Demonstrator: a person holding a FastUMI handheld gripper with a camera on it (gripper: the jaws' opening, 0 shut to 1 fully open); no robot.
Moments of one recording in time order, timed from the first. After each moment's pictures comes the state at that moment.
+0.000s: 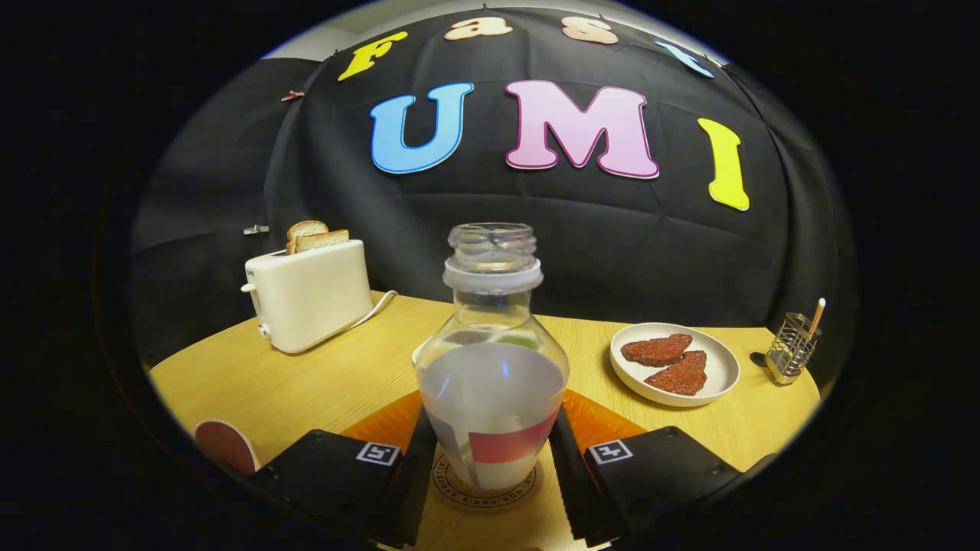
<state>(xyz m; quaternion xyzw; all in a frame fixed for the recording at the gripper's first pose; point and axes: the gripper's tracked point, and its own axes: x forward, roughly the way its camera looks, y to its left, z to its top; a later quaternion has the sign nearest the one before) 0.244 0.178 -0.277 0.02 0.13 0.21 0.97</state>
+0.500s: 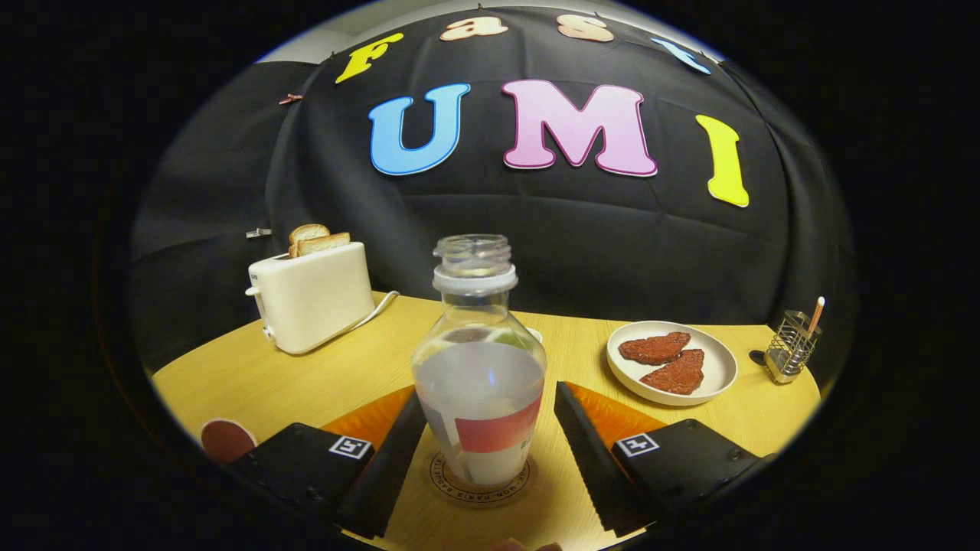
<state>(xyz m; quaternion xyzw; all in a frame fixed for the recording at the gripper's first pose) 0.242 0.166 -0.269 0.02 0.14 0.21 0.97</state>
